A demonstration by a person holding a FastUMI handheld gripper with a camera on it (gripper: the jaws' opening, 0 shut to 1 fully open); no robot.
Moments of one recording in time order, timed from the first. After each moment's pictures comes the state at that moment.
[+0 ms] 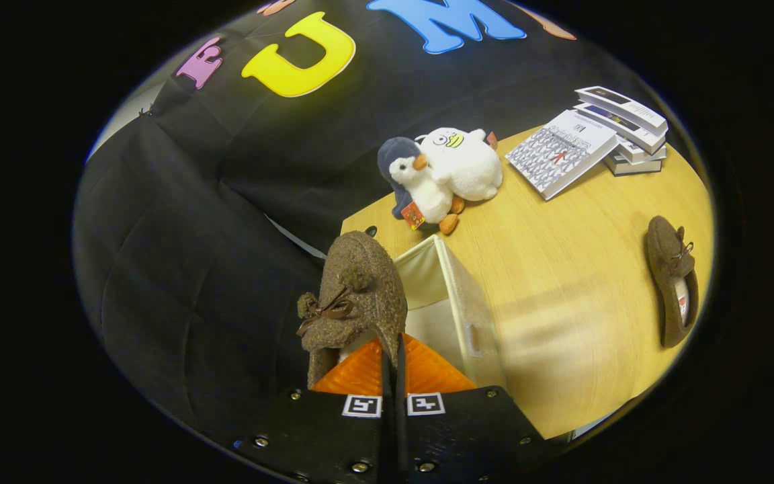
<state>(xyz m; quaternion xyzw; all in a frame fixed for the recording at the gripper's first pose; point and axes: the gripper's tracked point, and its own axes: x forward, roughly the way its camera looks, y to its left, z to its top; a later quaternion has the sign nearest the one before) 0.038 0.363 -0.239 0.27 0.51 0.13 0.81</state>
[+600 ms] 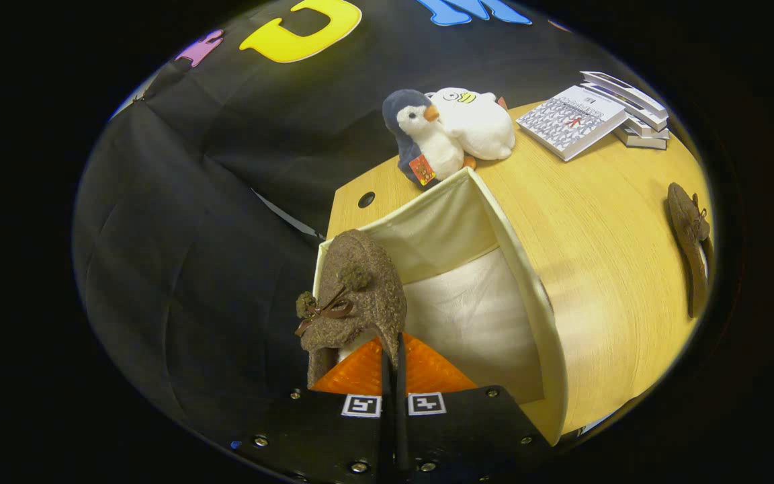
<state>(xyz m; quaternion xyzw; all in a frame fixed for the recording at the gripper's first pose) 0.014 0.423 -0.292 0.24 0.55 0.13 0.79</state>
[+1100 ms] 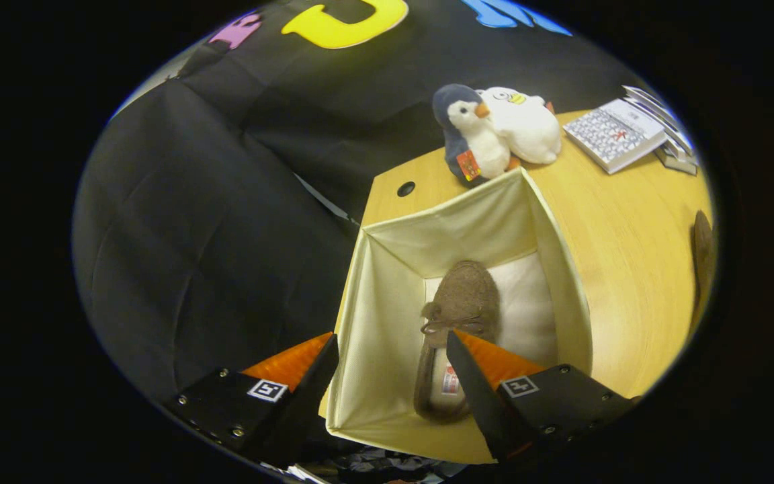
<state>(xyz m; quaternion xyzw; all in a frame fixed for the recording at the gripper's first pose) 0.010 0.432 -0.260 0.21 0.52 0.23 0.80</state>
